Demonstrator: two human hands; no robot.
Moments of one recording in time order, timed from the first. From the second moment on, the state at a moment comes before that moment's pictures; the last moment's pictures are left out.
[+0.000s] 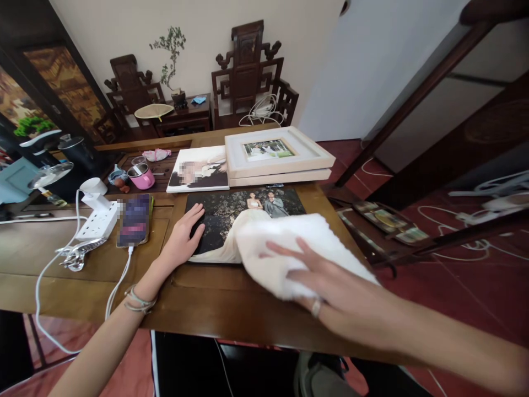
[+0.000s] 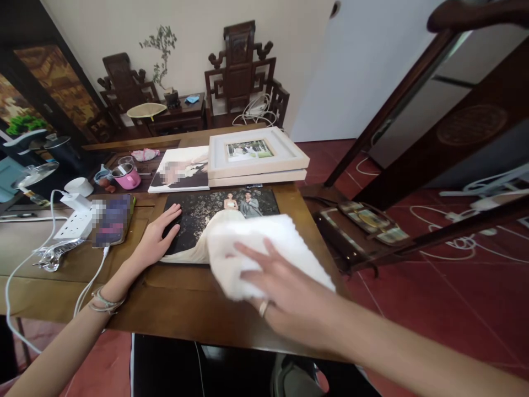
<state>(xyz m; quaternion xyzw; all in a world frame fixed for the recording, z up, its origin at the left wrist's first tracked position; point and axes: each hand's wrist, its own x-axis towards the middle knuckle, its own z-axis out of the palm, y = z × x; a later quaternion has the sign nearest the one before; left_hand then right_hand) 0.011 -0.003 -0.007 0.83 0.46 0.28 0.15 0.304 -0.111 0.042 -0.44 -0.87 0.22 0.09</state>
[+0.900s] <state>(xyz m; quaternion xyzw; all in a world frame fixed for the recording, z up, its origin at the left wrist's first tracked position) 0.012 -0.001 -0.006 0.83 0.47 0.27 0.14 0.320 -0.108 0.042 -0.45 -0.87 0.18 0.09</state>
